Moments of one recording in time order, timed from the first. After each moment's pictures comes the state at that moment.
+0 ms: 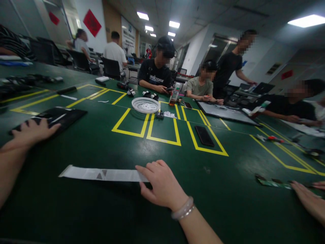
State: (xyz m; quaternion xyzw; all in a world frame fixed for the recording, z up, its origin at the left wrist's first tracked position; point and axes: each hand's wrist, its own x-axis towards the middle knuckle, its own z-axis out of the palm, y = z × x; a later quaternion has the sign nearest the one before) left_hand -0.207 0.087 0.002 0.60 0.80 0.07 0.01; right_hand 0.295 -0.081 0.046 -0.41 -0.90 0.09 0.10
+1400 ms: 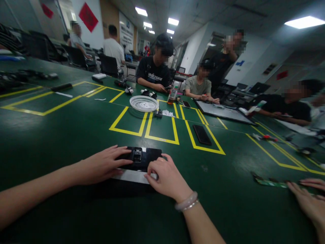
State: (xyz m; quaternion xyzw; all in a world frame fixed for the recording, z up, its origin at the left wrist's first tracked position) left_hand 0.030 -0.016 0.010 0.95 0.28 0.09 0.04; right_hand 0.312 -0.068 0.047 -0.46 -0.88 0.09 0.10
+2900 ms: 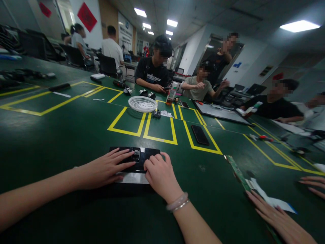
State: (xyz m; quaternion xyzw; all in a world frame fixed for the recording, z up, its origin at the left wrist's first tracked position) left_hand 0.037 -0.021 -0.009 0.96 0.25 0.09 0.01; right_hand 0.298 -0.068 0.033 -0.49 -0.86 -0.04 0.10
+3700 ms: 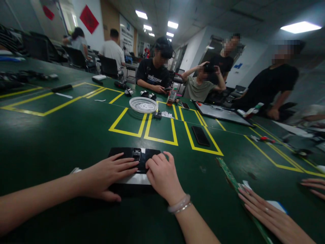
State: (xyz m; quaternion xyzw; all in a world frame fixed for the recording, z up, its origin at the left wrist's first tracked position) left_hand 0.045 -0.032 0.012 0.98 0.19 0.05 0.07; right_hand 0.301 -0.071 0.035 -0.49 -0.85 -0.06 0.18
